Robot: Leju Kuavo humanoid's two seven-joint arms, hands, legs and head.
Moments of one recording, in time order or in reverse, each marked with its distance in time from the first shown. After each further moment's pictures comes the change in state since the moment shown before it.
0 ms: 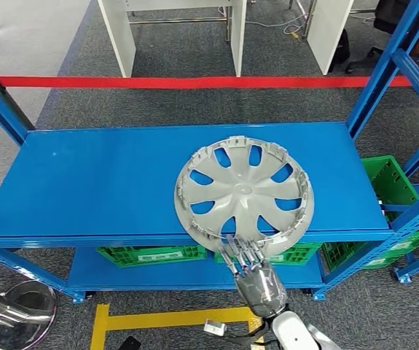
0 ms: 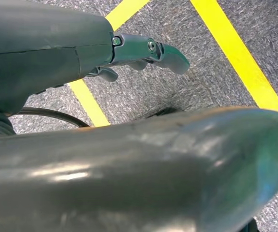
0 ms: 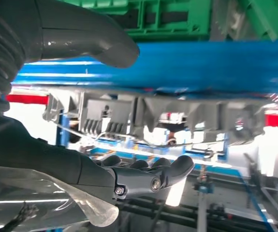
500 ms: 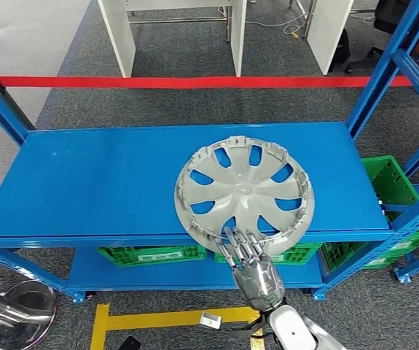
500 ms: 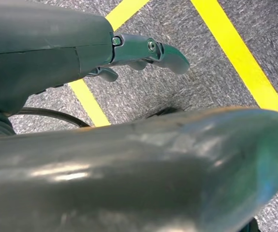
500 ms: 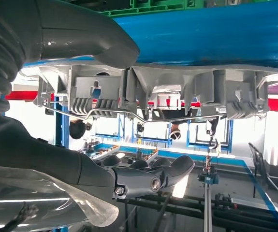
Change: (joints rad) left arm 0.000 0.001 0.000 0.000 -0.003 -0.003 0.002; right arm -0.038 0.000 0.034 -0.013 0.000 0.000 0.027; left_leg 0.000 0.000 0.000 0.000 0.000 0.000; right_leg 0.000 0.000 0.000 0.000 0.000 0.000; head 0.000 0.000
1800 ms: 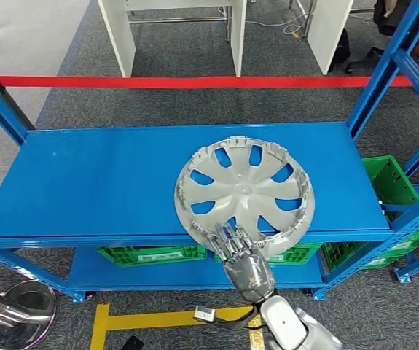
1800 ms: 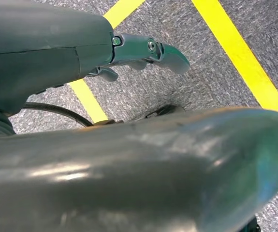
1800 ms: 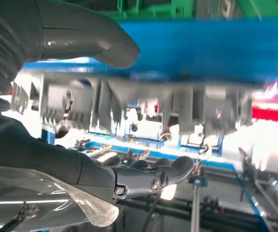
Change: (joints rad) left arm -0.003 -0.009 0.000 0.000 -0.007 0.001 0.008; right arm -0.062 0.062 -0.001 0.111 0.000 -0.002 -0.030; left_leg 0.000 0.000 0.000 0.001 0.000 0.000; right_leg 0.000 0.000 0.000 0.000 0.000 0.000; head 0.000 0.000
